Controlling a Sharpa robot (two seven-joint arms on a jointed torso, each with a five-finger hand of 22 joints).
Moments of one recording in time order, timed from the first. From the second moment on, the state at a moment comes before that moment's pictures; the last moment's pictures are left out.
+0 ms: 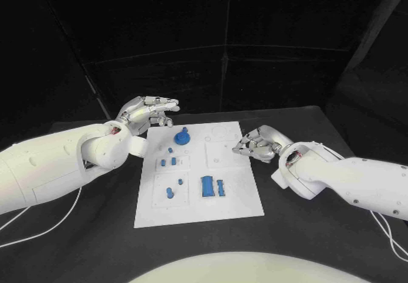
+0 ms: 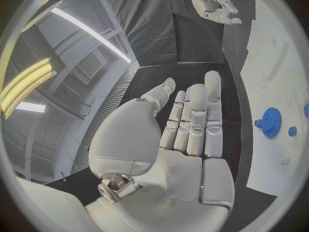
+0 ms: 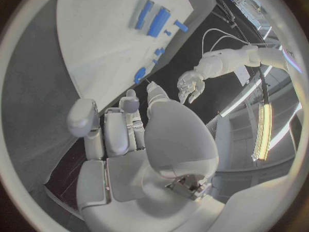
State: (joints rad) left arm 1.20 -0.80 -0.09 1.35 0.02 -0.08 0.39; left_hand 1.23 -0.05 0.32 -0.11 0.05 1.01 0.18 0.14 0.07 1.03 0.12 0.27 0.07 1.12 0.04 1.06 0.46 0.17 1.08 0.14 0.62 0.73; right arm 1.11 -0.88 -0.08 1.62 -0.96 -0.54 -0.14; right_hand 1.33 -0.03 -0.06 0.23 0.27 0.95 0.12 0.24 0.38 1.18 0.03 0.89 0.98 1.46 -0.04 1.27 1.08 0.11 1.24 0.07 1.23 1.02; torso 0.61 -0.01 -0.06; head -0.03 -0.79
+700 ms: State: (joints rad) left arm 1.14 -0.62 -0.11 1.07 0.15 -0.17 0.49; left_hand 1.24 -0.03 0.12 -0.03 0.05 0.95 0.15 0.07 0.07 0.98 0.18 0.08 0.06 0.84 0.16 0.30 0.11 0.17 0.63 0.29 0.12 0.37; right arm 1.14 -0.57 -0.05 0.99 -0.28 -0.31 0.39; right_hand 1.45 0.06 -0.15 0.13 0.22 0.91 0.19 0.07 0.19 1.00 0.16 0.18 0.14 1.05 0.13 0.10 0.14 0.17 0.91 0.24 0.26 0.19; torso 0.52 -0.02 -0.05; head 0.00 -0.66
